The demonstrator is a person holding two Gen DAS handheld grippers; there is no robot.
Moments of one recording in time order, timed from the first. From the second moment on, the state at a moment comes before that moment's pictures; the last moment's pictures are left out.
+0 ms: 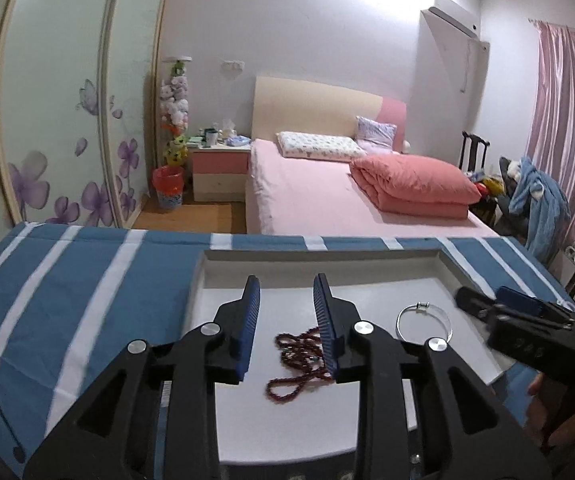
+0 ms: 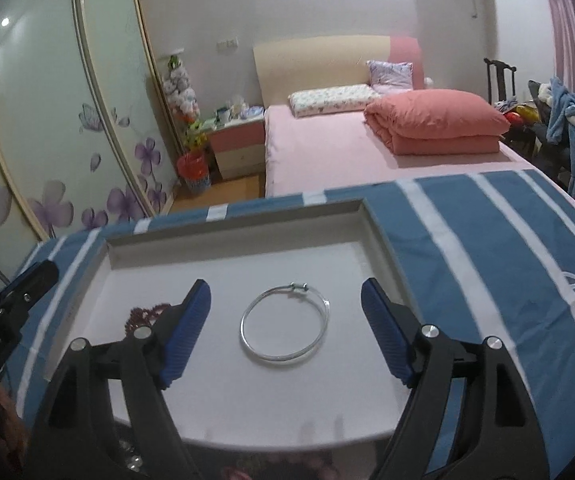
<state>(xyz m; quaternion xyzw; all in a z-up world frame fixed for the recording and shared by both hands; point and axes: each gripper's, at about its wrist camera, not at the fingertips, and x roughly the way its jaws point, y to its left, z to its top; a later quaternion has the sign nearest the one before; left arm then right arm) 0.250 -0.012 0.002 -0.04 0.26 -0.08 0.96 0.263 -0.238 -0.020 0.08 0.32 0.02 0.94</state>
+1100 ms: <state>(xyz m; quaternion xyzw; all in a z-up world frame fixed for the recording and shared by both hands) 0.109 -0.003 -0.052 -0.01 0.36 -0.10 0.93 0.170 -0.249 -0.070 0.02 0.43 0.02 0.90</state>
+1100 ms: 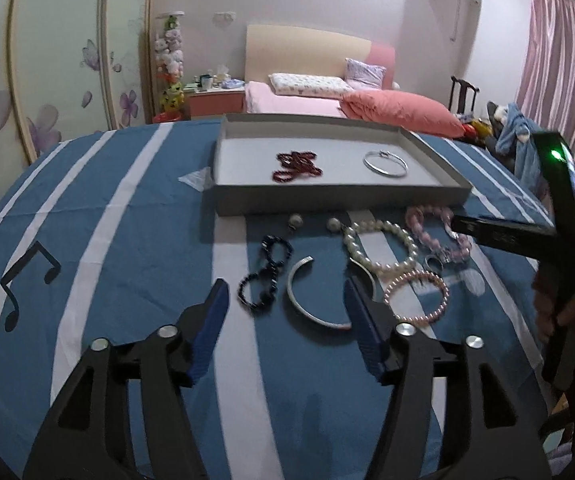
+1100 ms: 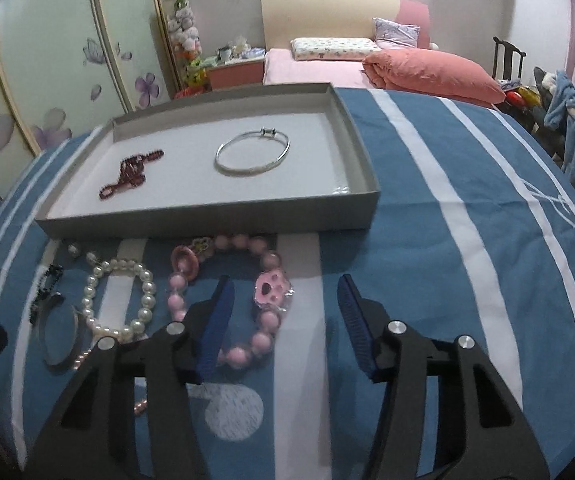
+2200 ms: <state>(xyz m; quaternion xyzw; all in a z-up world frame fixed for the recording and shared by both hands) 0.153 -0.042 -0.082 0.04 0.43 -0.10 0.90 0.162 -0.278 -0.076 0.03 0.43 -0.01 0.90</state>
